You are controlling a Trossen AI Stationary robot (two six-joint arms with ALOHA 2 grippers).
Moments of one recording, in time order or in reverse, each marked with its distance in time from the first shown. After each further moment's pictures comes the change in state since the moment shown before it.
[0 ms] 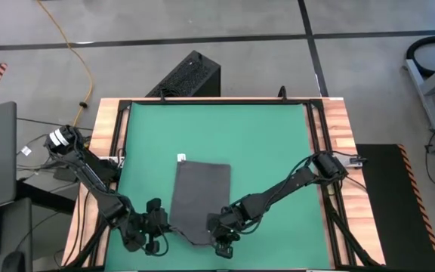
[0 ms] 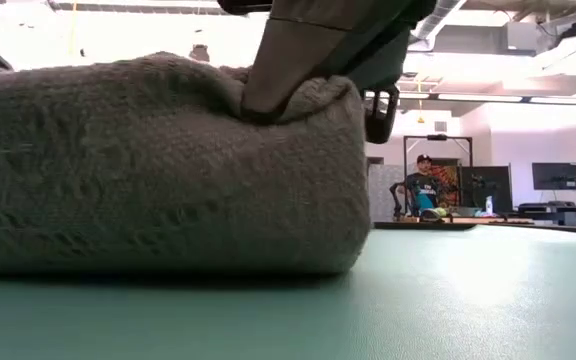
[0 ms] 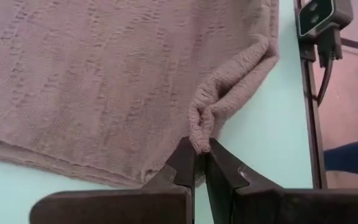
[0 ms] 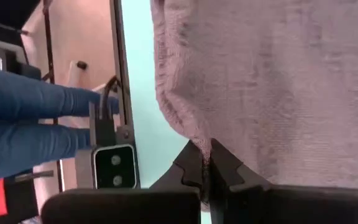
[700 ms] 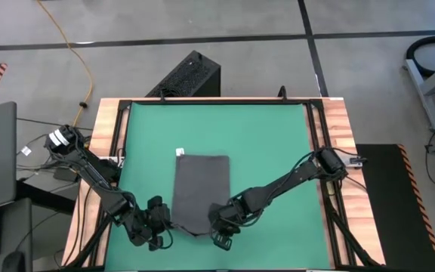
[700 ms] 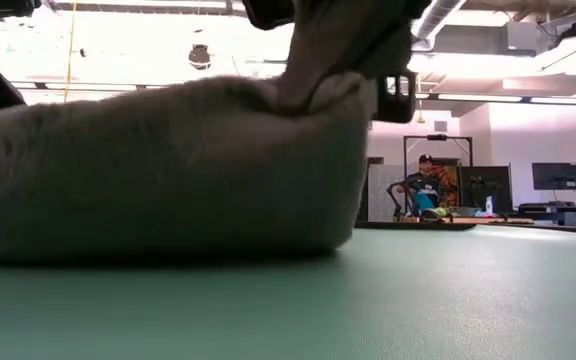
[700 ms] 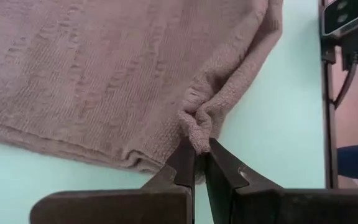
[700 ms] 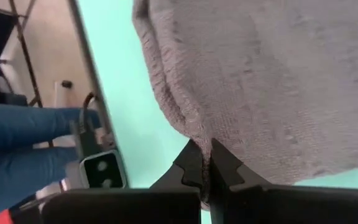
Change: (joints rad) left arm 0.056 -0.003 -0.045 0.031 0.067 -0.050; right arm -0.036 -0.049 0.002 -0.127 0.033 0.115
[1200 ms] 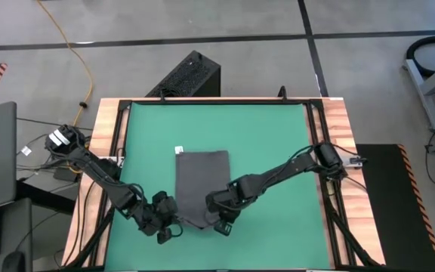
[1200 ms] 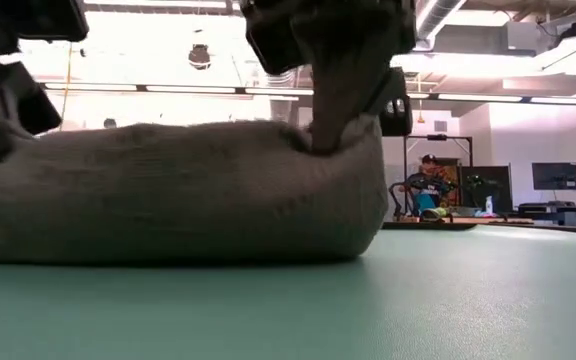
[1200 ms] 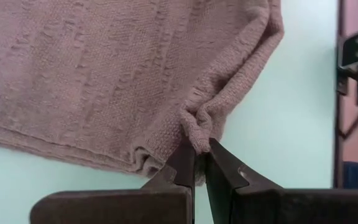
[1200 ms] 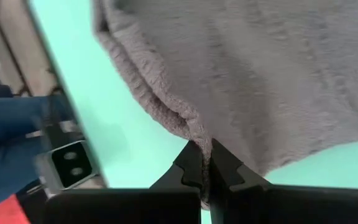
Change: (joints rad) left arm 0.125 0.000 0.000 0.023 0.078 0.006; right arm -0.107 -0.010 -0.001 -0.146 -0.094 -0.045
